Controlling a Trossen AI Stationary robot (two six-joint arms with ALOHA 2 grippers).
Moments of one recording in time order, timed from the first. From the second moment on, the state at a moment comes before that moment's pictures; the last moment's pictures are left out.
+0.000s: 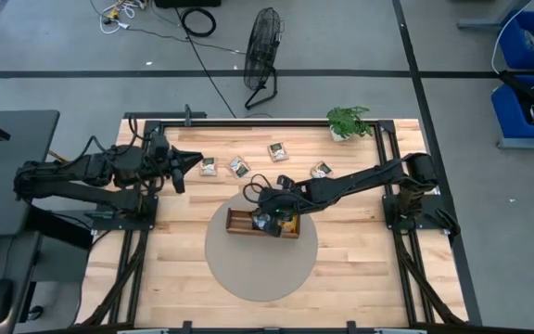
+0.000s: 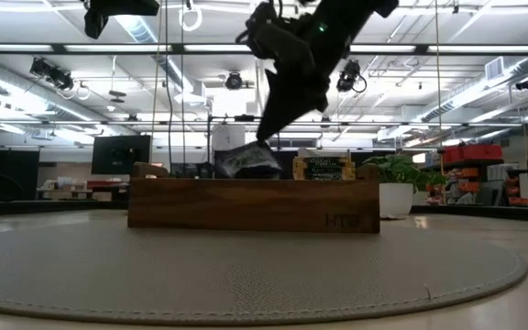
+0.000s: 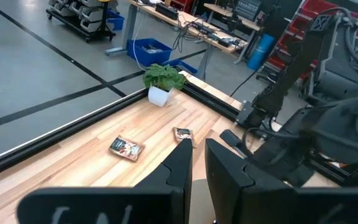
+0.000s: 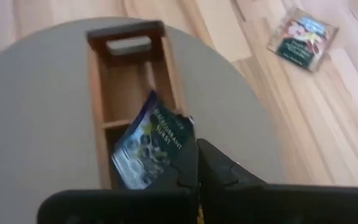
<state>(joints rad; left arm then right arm) -0.03 0.66 0.82 -0.38 -0.47 -0.46 0.13 1.86 1.38 -0.48 0.24 0.31</state>
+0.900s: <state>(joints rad) -0.03 0.66 0.82 -0.38 -0.47 -0.46 0.16 1.75 1.32 -0.54 0.25 0.31</state>
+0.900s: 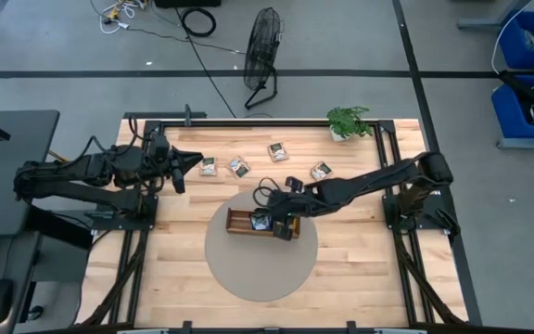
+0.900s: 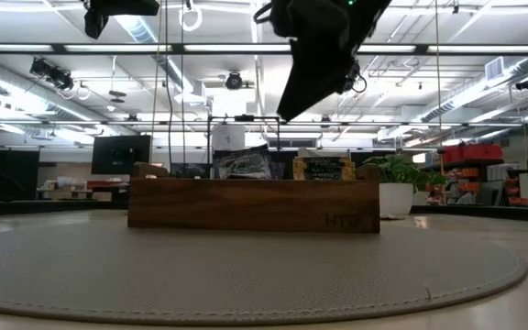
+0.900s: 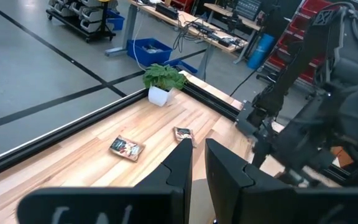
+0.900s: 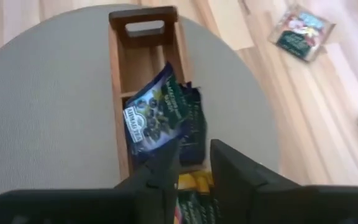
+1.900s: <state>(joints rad) -0.03 0.66 0.82 -0.37 -0.47 -0.46 -0.18 1.15 0.67 -0.20 -0.12 0.91</state>
